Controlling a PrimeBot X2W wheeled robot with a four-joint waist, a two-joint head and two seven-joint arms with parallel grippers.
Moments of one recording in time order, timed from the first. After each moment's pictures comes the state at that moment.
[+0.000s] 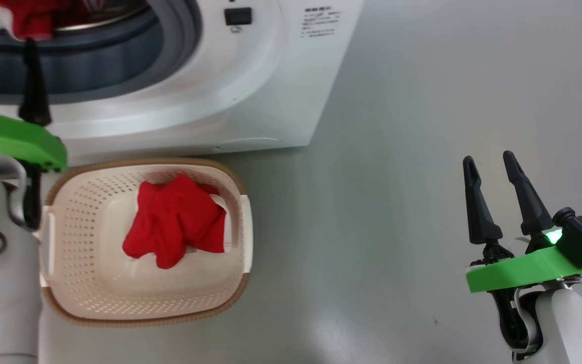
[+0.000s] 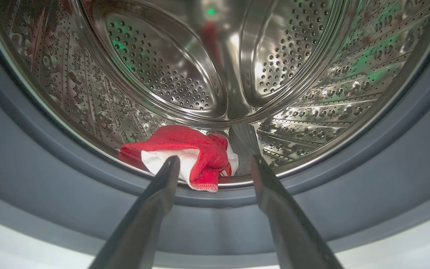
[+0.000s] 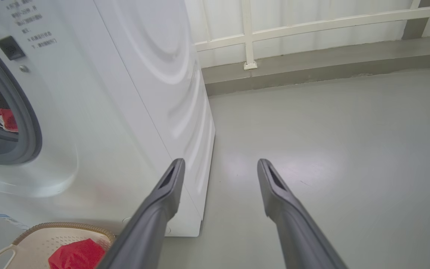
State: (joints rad) left arm -0.90 0.17 0.14 0.79 -0.10 -0.12 -0.26; right arm -0.21 -0.04 -0.03 0.16 0.34 0.12 -0.26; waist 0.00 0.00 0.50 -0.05
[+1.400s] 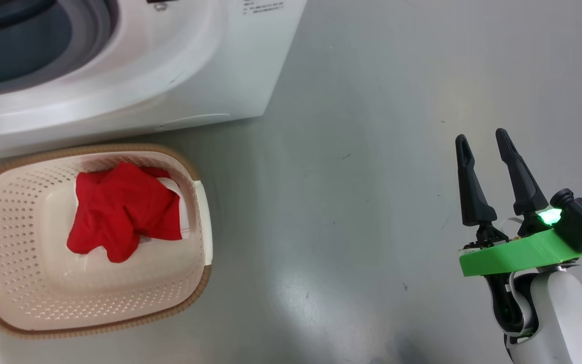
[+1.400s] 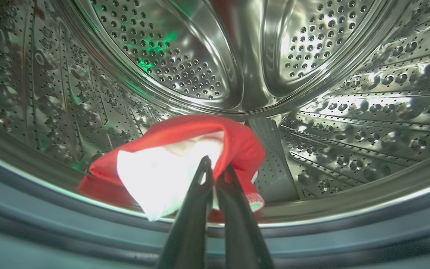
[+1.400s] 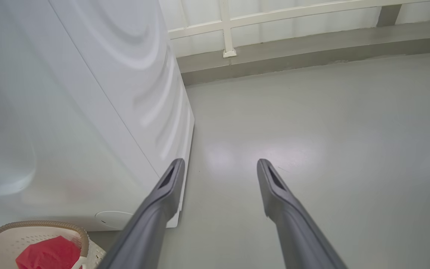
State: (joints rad) left arm -1.21 0.31 0.13 1.08 -0.10 -0.08 -0.26; right arm -0.27 -0.04 0.01 0.15 0.38 0.12 -0.26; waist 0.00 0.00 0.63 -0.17
